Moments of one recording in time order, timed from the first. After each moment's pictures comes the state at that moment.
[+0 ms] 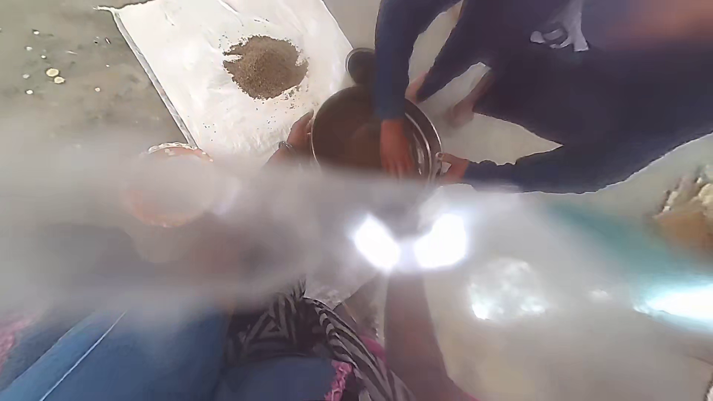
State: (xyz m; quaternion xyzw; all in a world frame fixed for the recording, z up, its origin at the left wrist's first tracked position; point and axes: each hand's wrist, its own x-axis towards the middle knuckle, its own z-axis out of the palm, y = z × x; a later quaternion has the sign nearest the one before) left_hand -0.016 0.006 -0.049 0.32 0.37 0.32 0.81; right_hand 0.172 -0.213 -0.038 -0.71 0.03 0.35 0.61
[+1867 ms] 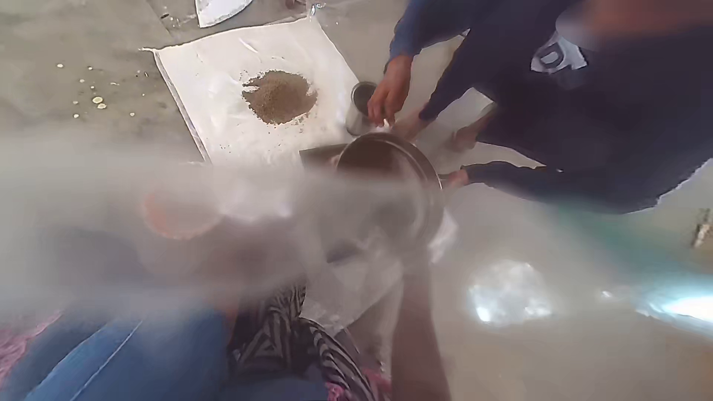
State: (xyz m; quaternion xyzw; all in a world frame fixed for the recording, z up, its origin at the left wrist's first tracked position) left_hand 0.008 -0.052 0.018 0.44 0.53 0.19 0.70; right_hand 0.213 -0.263 -0.094 -0.73 0.01 0.33 0.59
